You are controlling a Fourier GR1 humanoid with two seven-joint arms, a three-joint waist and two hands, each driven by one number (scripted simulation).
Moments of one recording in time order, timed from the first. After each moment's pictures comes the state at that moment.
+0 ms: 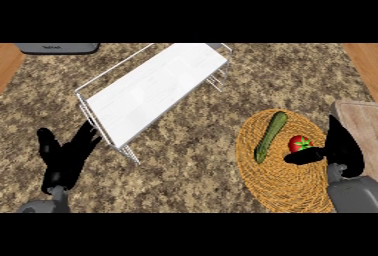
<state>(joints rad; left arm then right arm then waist) -0.03 0.25 -0.02 -1.38 0.22 0.08 0.27 -0.19 -0.43 0.21 -1.46 0.55 -0.19 1.06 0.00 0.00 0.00</state>
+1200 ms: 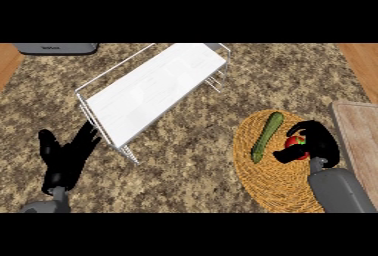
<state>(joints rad) -0.03 0.21 0.03 -1.38 0.16 0.03 0.27 -0.25 -0.30 0.13 -1.25 0.63 -0.12 0.75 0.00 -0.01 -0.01</state>
